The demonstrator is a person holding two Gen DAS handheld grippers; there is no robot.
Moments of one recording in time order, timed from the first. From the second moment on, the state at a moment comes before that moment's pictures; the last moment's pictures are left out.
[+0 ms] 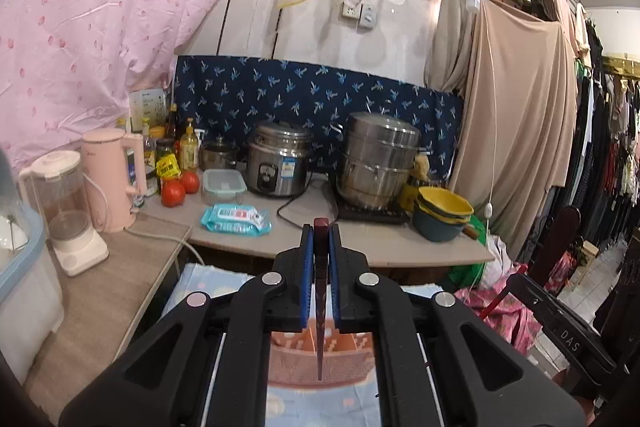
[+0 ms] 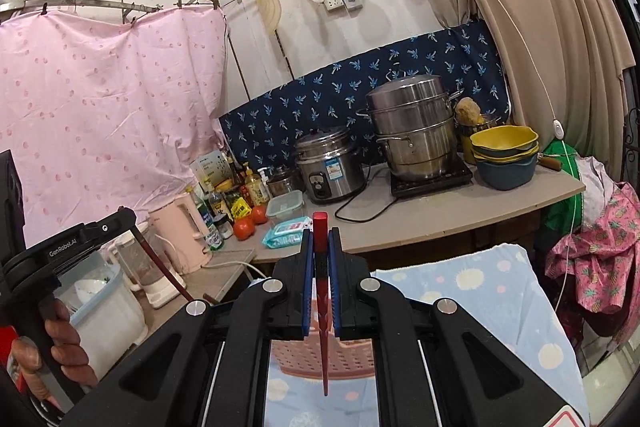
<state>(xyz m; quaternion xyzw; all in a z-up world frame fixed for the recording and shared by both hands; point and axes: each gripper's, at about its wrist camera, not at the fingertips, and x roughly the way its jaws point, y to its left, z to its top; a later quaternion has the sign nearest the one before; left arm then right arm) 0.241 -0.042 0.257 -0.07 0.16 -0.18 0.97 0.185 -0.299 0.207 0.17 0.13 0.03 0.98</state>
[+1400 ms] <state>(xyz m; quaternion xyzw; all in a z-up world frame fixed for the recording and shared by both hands) 0.326 -0.048 0.192 -0.07 0.22 -0.15 0.96 0.294 -0.296 0.167 0.17 0.17 0.02 0.97</state>
